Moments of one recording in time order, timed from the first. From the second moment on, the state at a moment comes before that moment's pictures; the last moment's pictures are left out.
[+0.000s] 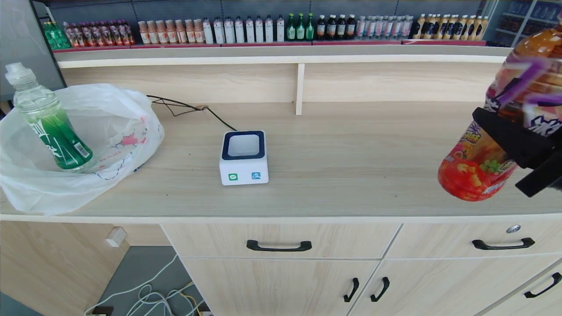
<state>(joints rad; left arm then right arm) 0.00 0.00 0.00 0.00 0.00 0.00 0.48 1.16 -0.49 -1.02 -0.07 -0.20</state>
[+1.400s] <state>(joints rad) 0.00 0.00 0.00 0.00 0.00 0.00 0.85 1.05 -0.28 -1.01 -0.07 -0.95</state>
